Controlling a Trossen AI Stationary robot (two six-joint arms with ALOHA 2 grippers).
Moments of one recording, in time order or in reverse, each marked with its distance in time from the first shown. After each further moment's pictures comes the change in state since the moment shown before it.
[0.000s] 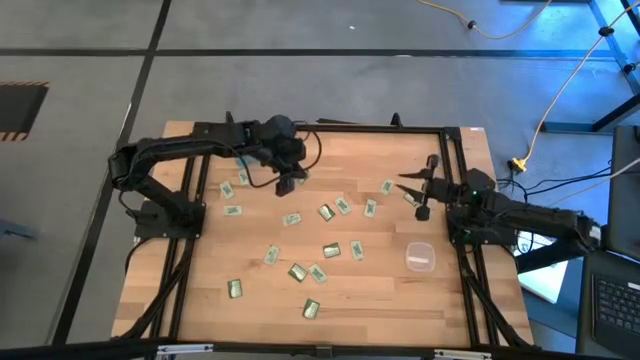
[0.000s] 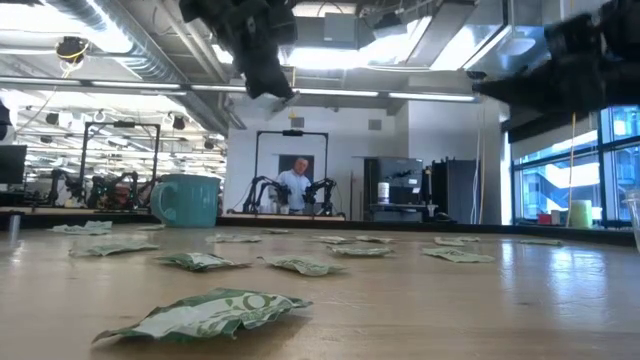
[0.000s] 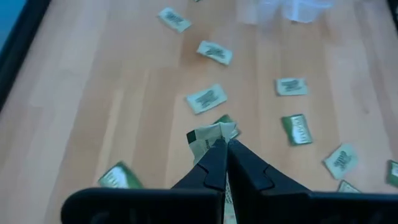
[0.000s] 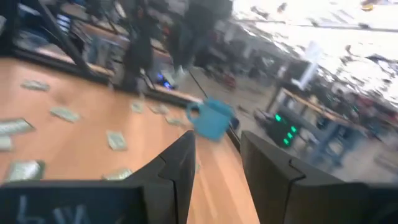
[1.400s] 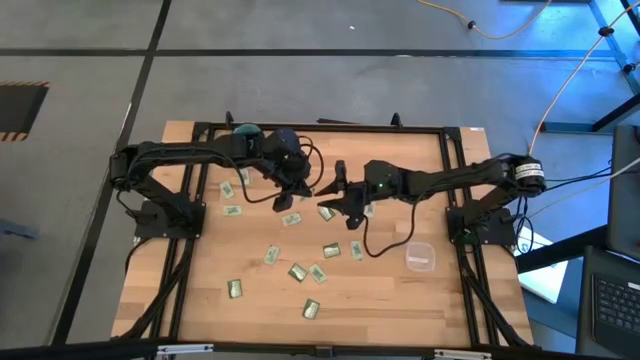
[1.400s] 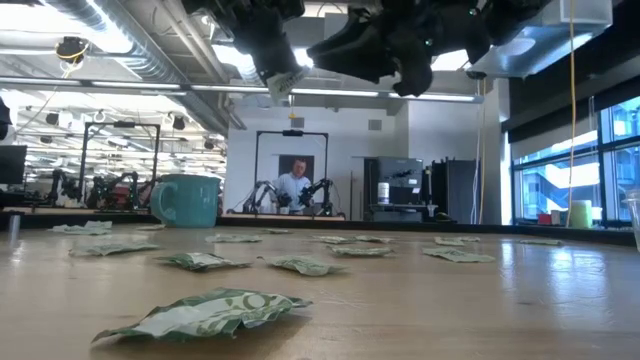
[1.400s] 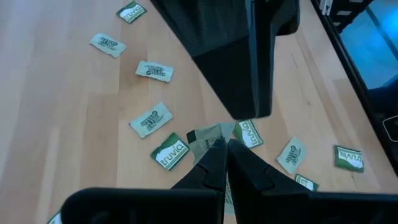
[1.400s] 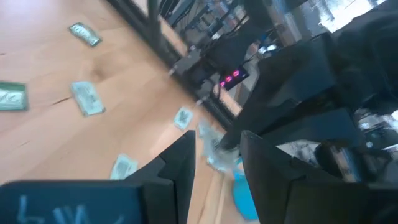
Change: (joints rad) left arm -0.109 0.000 0.000 0.043 0.092 0.041; right arm 0.271 1.182 0.816 0.074 0.001 -0.471
